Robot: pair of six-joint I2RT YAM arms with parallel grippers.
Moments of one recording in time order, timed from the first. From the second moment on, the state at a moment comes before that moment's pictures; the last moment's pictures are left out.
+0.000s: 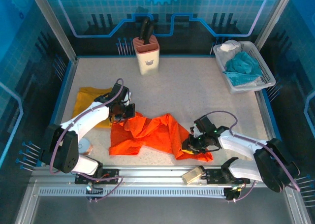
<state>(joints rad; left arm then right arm) -0.32 1.43 0.93 -0.63 0.18 -0.42 0.57 1.21 0.41 -0.40 -0.58 0.90</state>
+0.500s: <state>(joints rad) -0.32 1.43 0.93 -0.62 0.18 -0.43 0.61 1.24 0.41 -0.35 -0.58 0.93</state>
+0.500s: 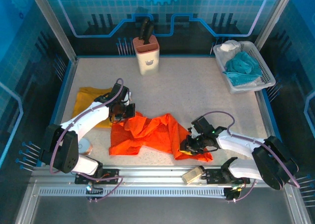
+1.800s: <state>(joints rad) -0.24 1.56 1.52 -0.76 0.10 -0.24 0.19 1.39 1.30 -0.88 -0.03 0.37</state>
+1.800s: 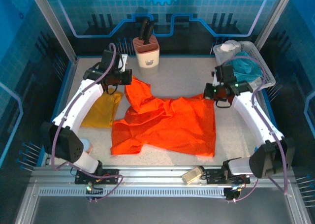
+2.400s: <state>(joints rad) -0.08 1.90 1.66 -0.35 0.09 -0.24 0.01 1.88 1.66 -0.64 -0.06 0.41</state>
